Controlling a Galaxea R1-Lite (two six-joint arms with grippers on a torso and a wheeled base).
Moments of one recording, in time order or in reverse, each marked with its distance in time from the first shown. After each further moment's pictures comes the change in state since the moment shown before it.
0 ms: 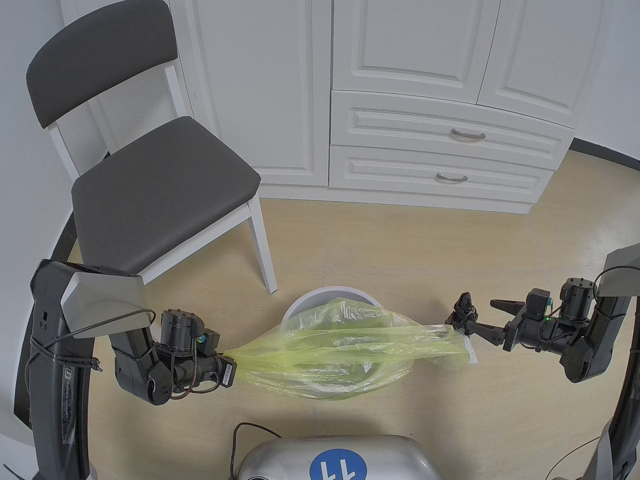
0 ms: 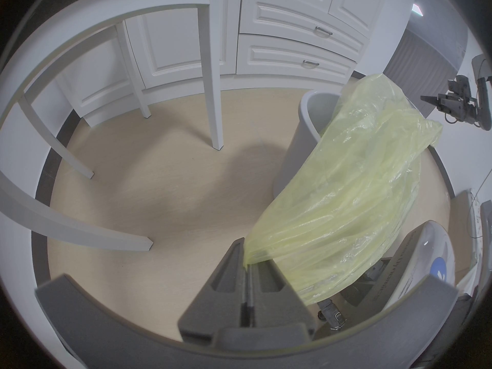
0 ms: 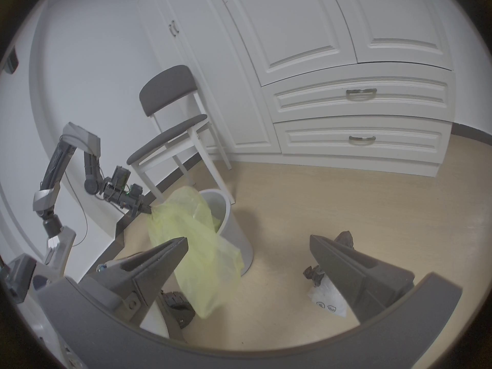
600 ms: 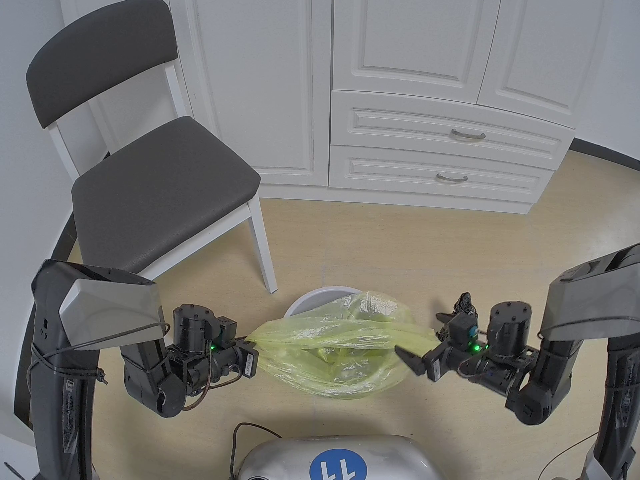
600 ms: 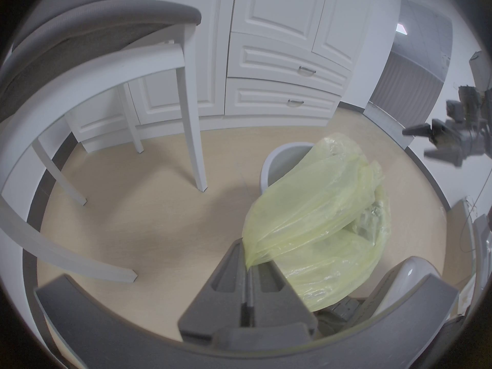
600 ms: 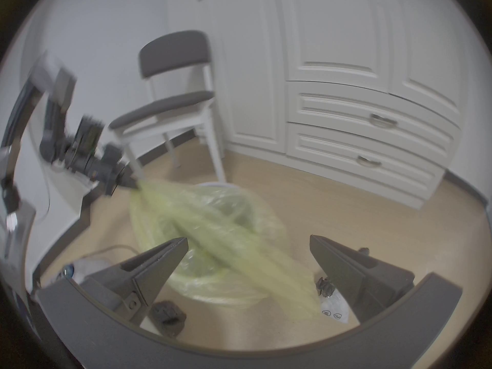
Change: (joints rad) left arm -0.120 -0.047 0.051 -0.221 0.040 -0.096; right arm 0.529 -0.003 0.029 -0.054 -0.685 -0.054
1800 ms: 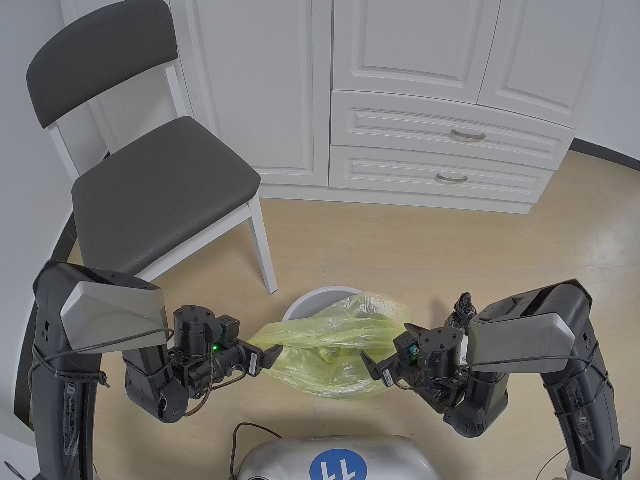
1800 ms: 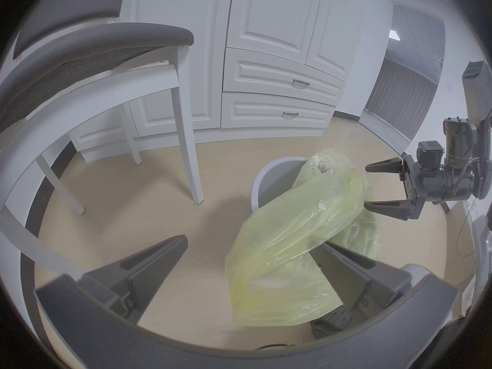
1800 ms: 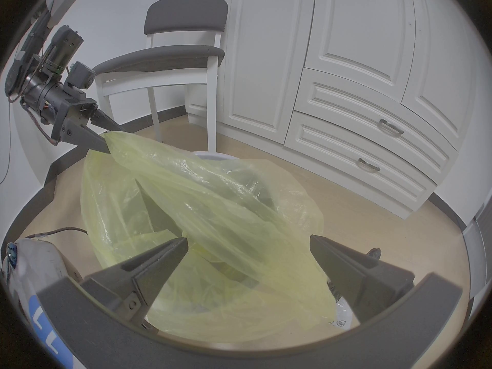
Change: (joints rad) left arm -0.027 -0.004 0.031 -0.098 0.008 -0.007; right arm 0.147 0.306 -0.308 0.000 -0.301 -0.054
